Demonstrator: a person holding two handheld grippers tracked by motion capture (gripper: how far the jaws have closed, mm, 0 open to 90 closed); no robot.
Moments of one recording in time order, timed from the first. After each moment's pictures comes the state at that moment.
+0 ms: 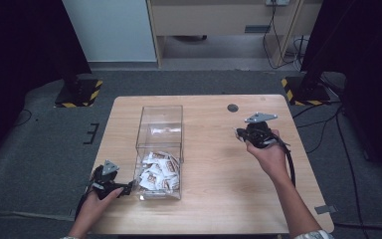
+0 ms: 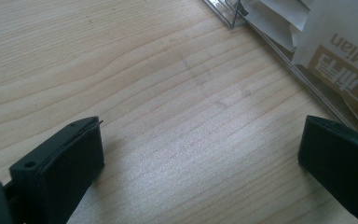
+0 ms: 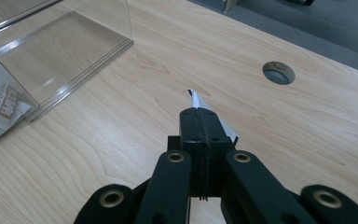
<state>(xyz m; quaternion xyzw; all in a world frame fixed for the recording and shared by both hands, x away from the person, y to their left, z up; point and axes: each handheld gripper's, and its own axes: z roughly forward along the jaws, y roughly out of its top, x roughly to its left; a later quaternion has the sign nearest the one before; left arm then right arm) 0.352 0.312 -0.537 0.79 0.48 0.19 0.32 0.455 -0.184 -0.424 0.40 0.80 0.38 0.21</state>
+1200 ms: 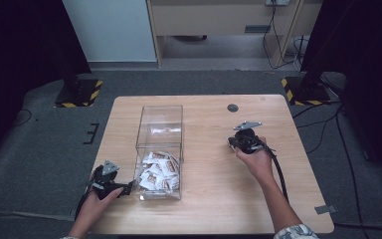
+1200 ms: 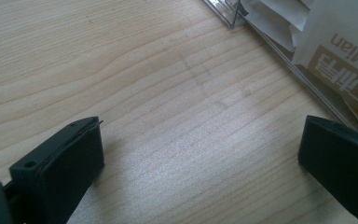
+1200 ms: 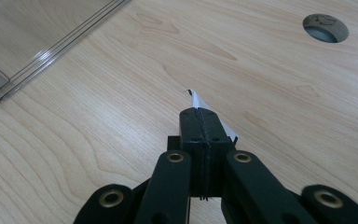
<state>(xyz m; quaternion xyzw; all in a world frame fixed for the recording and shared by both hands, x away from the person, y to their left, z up) 0.352 0.312 -0.537 0.79 0.48 0.19 0.32 0.471 -0.162 -0.481 0.42 0.82 0.35 0.18</state>
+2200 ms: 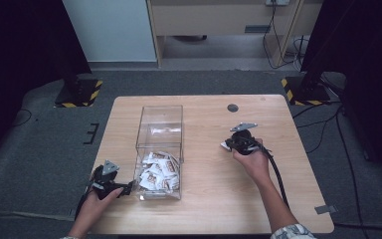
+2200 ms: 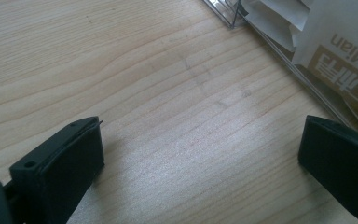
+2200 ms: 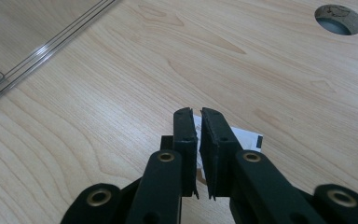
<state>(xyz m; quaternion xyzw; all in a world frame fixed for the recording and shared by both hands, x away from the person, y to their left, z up) 0.352 0.312 -0.537 0.79 0.48 0.19 0.32 0.472 -0.153 -0.489 0.43 0.82 0.34 0.18</state>
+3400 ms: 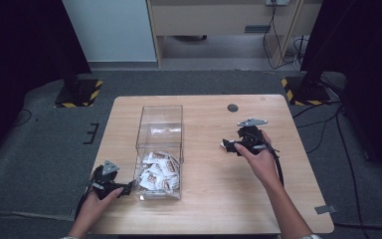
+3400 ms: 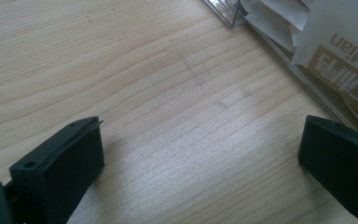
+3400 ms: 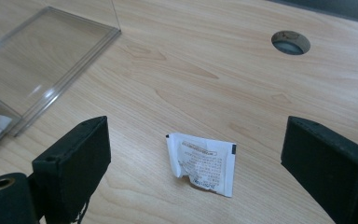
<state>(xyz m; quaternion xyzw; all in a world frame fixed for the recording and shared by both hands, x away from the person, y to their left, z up) 0.352 0.312 -0.537 0.79 0.48 0.19 0.32 0.458 -0.163 -0.454 0.47 0.78 0.37 0.20</state>
